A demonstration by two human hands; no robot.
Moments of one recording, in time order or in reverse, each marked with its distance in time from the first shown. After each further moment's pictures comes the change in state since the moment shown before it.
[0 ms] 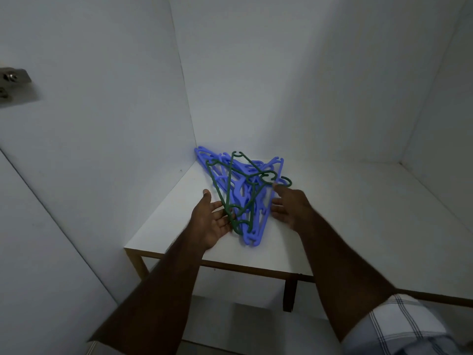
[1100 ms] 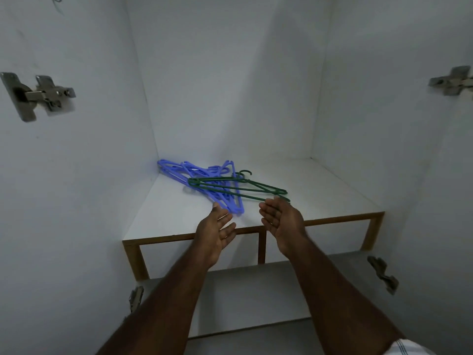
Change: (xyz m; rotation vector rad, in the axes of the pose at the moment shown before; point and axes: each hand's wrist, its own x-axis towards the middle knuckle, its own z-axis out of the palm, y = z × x) left_hand -0.146 -0.058 -0.026 0.246 -0.347 0.063; right_hand -0.237 0.066 -0.009 0.340 0.219 -0.252
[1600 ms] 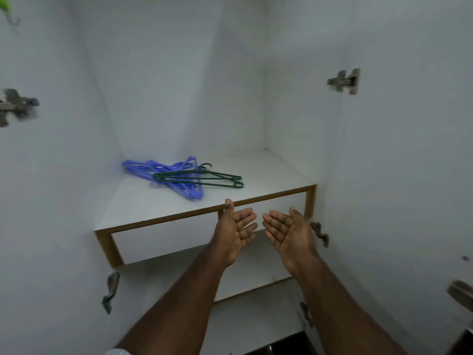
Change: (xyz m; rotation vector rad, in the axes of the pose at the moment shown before) left_hand -0.117 -0.069 0.117 0.057 -0.300 -0.110; right_hand -0.159 -0.017 -0.131 0.171 0.055 -0.013
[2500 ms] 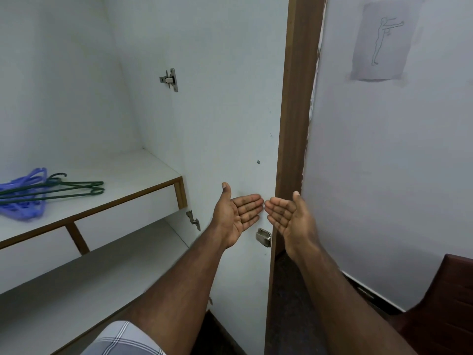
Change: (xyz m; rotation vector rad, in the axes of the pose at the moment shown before) left_hand -0.033 -0.123 0.338 -0.003 -0.498 -0.171; right_hand -0.145 -0.170 -0.283 -0.110 0.380 -0.355
